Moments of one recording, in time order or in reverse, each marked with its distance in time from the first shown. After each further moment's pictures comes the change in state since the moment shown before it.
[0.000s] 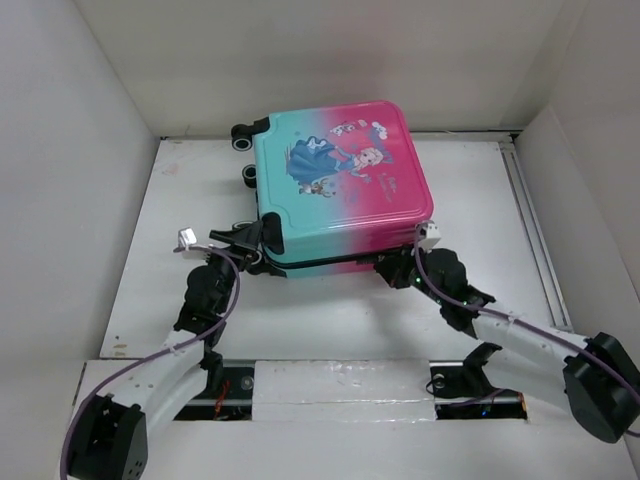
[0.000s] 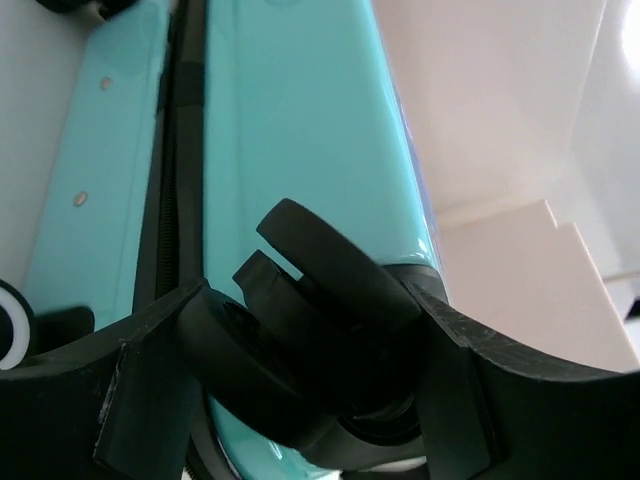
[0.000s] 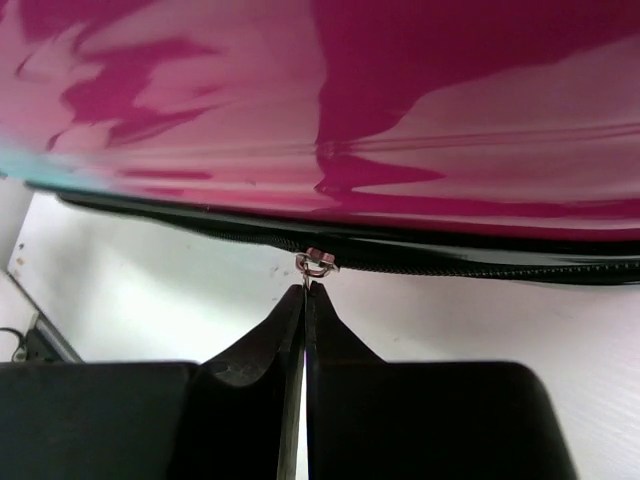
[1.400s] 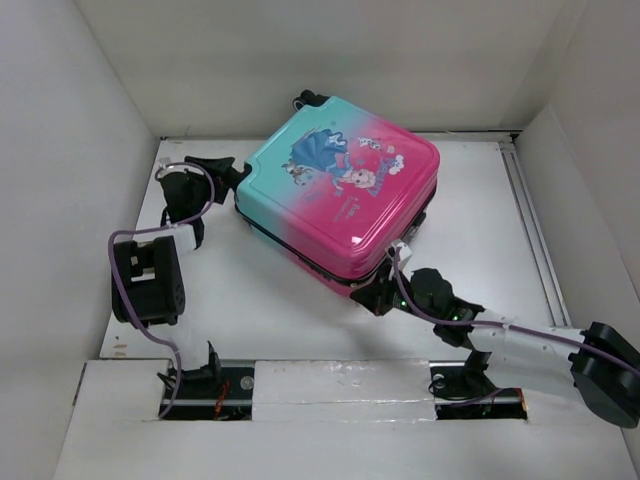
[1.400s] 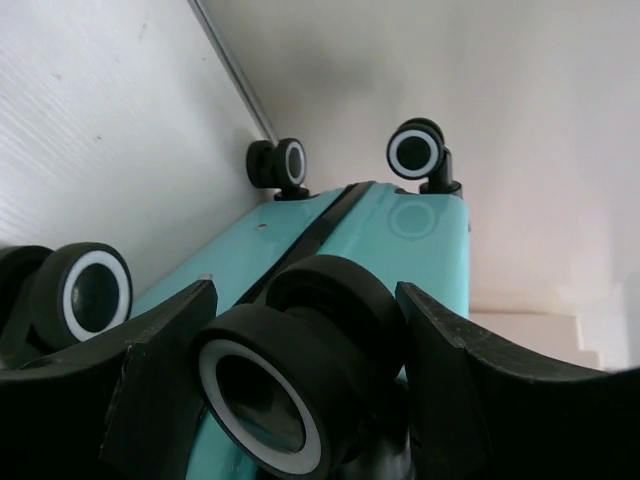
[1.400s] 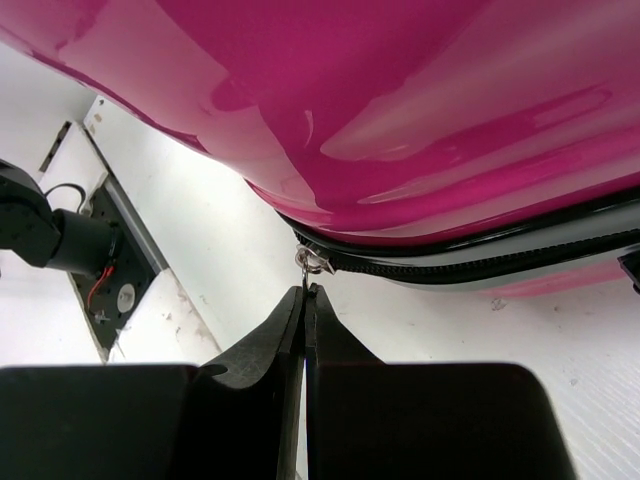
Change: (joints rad) left arm 0.455 0.936 0.742 -0.025 0.497 -0.089; right arm 0.217 0.005 -0.030 0.060 -0.092 -0.040
